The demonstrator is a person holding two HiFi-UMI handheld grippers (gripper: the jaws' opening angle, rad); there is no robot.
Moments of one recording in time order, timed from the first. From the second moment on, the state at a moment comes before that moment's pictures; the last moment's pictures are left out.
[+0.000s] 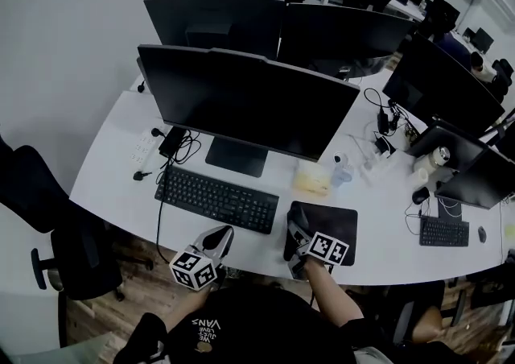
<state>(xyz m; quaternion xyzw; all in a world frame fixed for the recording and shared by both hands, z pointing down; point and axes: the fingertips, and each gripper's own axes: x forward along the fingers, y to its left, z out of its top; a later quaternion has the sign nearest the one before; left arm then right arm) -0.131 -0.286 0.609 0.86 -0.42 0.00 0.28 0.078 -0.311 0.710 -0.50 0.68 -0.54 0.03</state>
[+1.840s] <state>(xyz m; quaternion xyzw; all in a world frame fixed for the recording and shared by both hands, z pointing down) -0.109 -0.297 0.604 0.87 -0.41 0.00 0.27 0.104 -0.316 0.678 -0.53 0.73 -0.40 -0.14</state>
